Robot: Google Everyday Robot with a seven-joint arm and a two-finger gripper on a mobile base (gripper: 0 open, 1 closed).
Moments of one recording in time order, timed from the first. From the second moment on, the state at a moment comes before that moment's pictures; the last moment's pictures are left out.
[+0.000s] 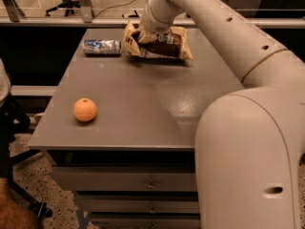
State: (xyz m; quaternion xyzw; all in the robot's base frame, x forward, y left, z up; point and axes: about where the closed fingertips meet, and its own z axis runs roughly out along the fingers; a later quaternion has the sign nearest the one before) arm 0.798 0.025 0.892 -0.74 0.58 -0.06 0.34
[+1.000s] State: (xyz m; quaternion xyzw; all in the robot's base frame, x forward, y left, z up) arm 0.799 0.031 0.883 -0.74 0.57 -0.05 0.34
